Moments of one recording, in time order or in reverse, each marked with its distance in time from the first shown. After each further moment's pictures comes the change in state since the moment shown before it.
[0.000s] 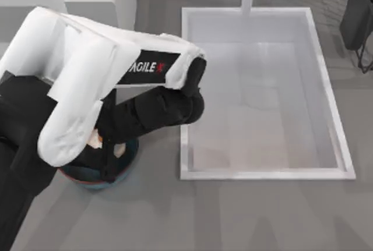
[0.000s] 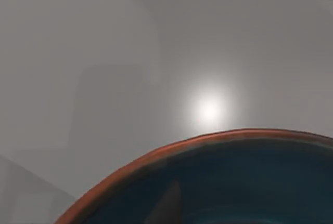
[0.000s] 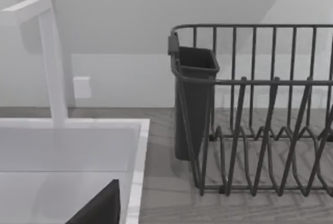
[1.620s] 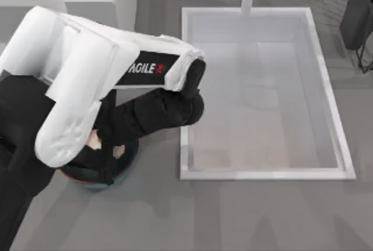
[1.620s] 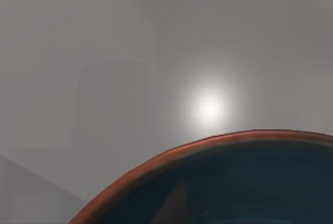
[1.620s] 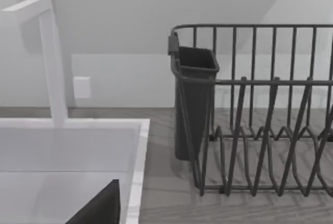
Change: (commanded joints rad) left arm -0.011 -0.025 -0.021 0.012 -0.004 -0.002; right arm 0.000 0.000 0.000 0.000 0.000 0.000
